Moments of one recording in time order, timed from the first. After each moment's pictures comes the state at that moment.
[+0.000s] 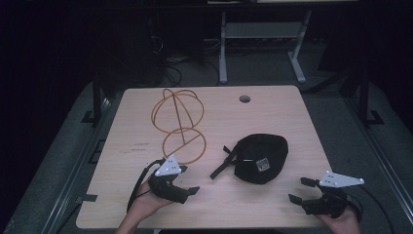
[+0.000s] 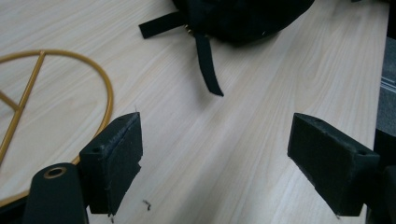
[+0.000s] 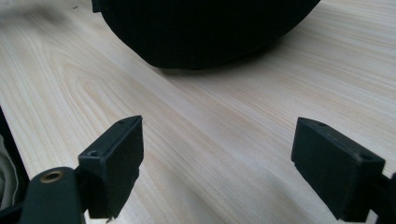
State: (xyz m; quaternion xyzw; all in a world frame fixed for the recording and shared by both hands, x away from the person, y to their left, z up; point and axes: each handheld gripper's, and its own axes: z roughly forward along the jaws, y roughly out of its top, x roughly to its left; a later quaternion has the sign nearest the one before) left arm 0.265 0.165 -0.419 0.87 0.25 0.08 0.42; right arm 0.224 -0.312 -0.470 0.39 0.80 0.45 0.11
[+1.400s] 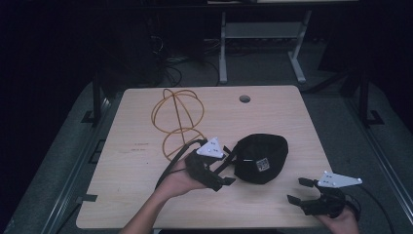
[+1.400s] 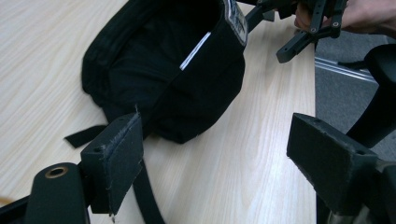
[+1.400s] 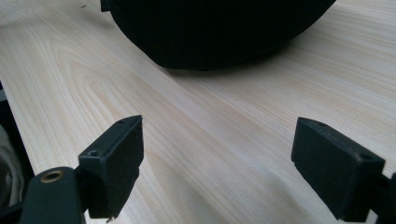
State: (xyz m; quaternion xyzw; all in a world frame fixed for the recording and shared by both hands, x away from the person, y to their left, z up) left arm 0.293 0.064 -0.366 0.90 0.14 0.03 0.41; right arm 0.225 -0.310 -0.471 0.38 0.80 0.45 0.10
